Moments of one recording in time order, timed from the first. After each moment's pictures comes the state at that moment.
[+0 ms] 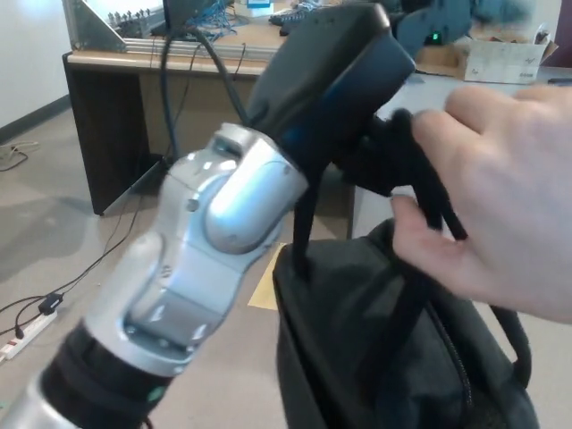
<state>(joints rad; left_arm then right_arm) -1.11 0.29 -0.36 -0.07 0.43 0.08 -0.08 -0.18 -0.32 -0.04 1.07 -0.12 -0.66 0.04</state>
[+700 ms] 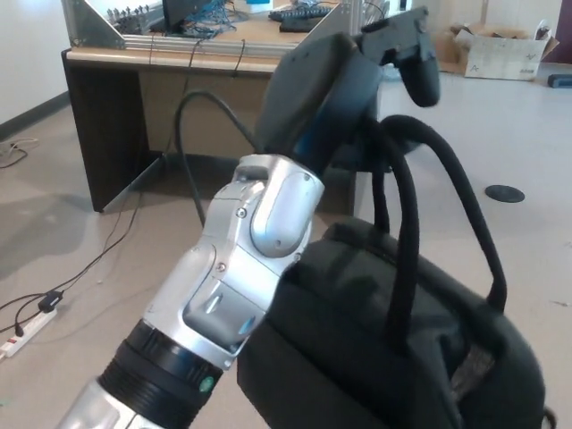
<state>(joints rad) -1.11 0.18 -0.30 0.21 0.50 0.02 0.20 -0.18 -0.32 -0.02 1.06 -0.12 -0.66 0.04</state>
